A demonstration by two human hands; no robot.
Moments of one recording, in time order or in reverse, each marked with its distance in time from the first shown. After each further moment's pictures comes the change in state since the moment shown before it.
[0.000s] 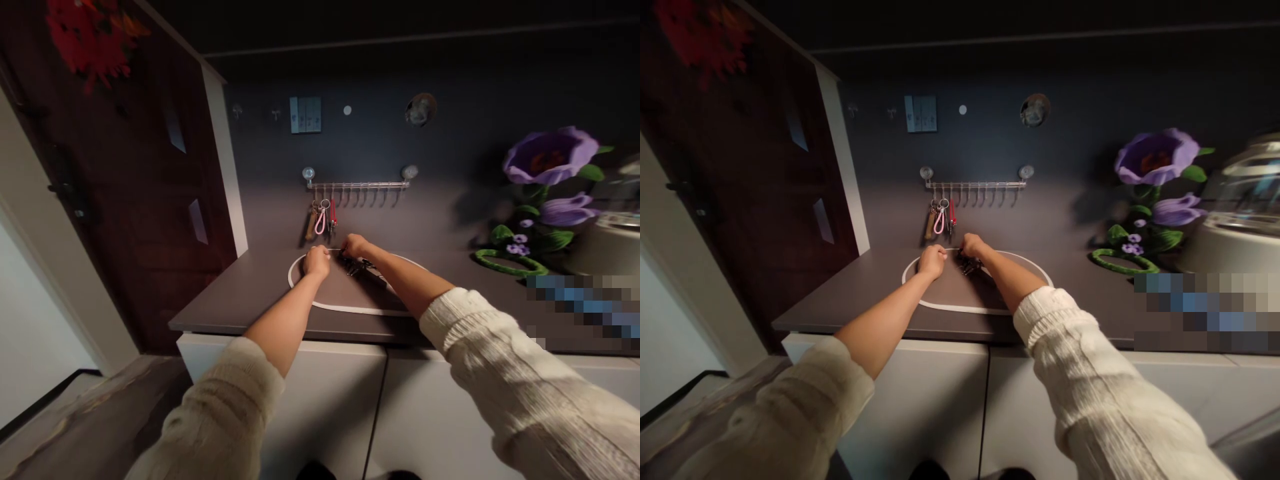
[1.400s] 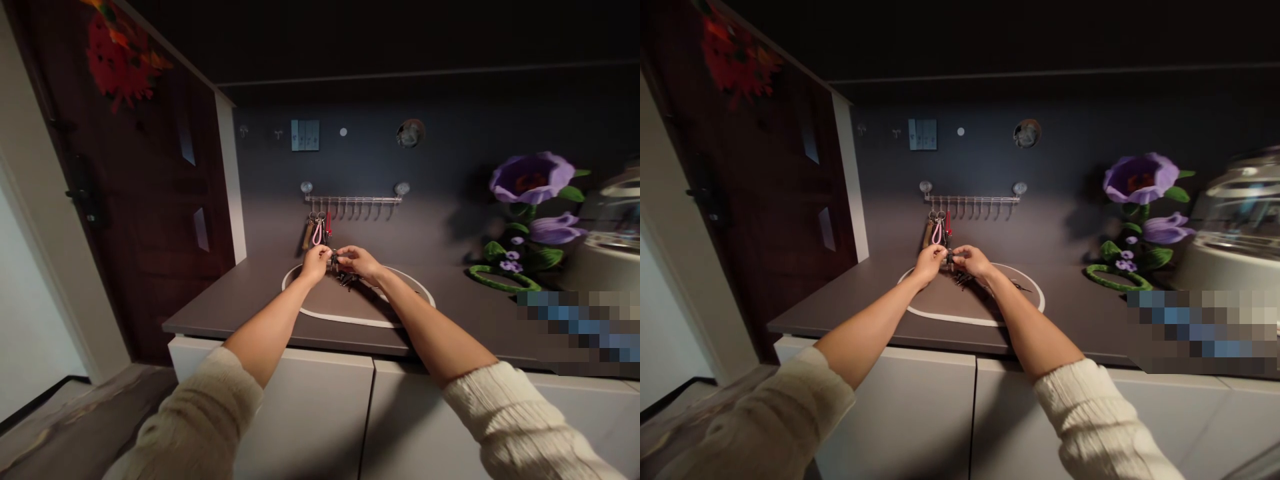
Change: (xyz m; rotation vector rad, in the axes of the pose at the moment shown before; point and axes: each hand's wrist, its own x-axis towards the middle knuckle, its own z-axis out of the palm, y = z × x) left_hand 0.005 0.013 -0.003 -0.610 0.092 0.225; right_hand -0.075 -0.009 -0.011 1.387 0.034 0.086
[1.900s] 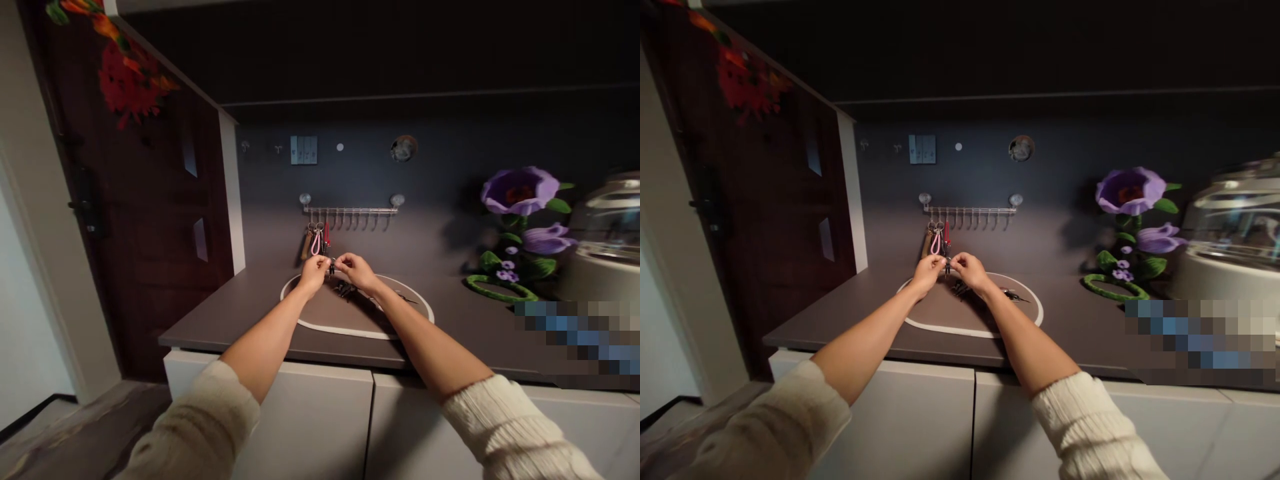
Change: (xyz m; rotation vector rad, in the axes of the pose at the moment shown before) left_hand -0.001 0.002 0.002 -0.124 0.001 -0.040; right_hand 0.013 0.009 -0.004 -0.374 0.098 -0.383
